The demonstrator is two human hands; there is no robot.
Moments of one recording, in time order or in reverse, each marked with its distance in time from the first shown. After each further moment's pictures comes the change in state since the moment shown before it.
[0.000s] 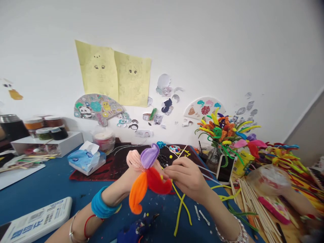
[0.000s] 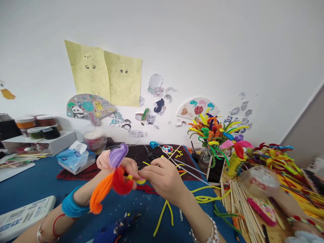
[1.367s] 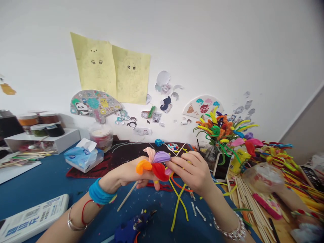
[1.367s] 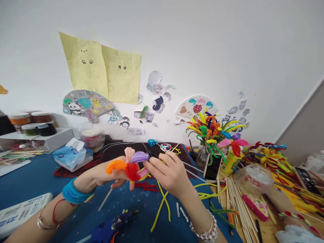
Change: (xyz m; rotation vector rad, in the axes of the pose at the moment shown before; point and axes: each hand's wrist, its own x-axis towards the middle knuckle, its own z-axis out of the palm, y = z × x) left_hand 0.003 -0.004 -0.013 -0.003 -0.315 -0.456; right_hand -0.006 0.008 -0.015 -0.537 0.013 -0.150
